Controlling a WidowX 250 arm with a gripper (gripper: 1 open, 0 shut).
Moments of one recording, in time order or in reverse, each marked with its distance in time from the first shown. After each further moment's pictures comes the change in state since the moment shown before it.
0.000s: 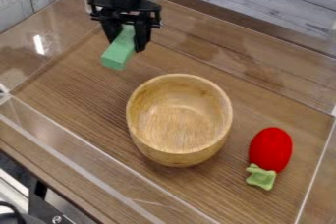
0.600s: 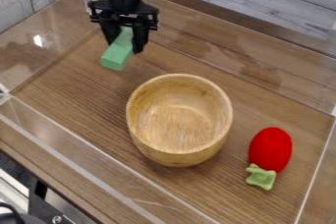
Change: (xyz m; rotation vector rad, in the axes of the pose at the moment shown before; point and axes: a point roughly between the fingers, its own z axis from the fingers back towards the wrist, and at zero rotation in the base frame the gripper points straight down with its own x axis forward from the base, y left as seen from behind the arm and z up) arm 0.009 0.007 -0.012 0.009 0.012 0.006
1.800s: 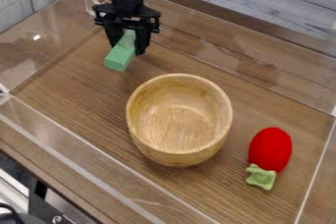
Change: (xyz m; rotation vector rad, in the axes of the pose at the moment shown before) arm 0.011 0.003 -0.013 0.002 0.016 0.003
